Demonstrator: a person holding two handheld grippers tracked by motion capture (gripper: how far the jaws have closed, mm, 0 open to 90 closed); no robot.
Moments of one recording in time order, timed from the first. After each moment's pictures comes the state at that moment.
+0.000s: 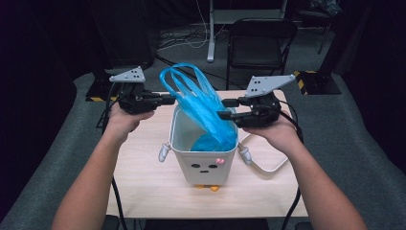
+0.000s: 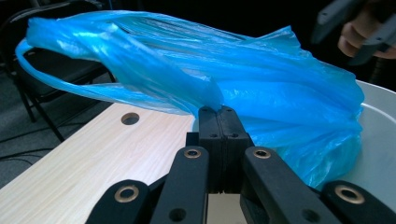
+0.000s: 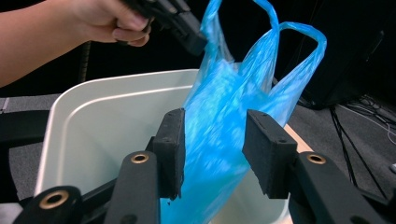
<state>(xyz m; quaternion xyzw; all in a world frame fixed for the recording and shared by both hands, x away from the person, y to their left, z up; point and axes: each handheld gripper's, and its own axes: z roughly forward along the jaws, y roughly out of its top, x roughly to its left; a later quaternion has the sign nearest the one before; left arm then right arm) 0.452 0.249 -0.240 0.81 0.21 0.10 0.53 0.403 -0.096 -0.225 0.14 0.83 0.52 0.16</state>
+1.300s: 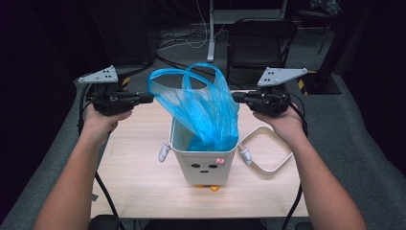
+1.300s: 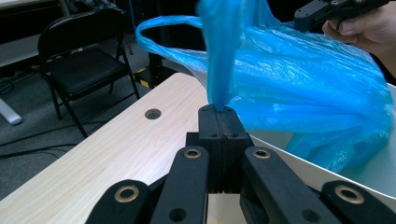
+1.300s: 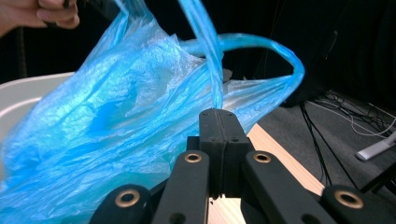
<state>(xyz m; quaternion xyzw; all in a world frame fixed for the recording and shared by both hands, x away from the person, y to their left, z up) 0.435 0.300 -0.228 0.80 0.23 0.14 0.54 0.430 -0.126 -0.231 0.19 0.80 0.53 0.20</state>
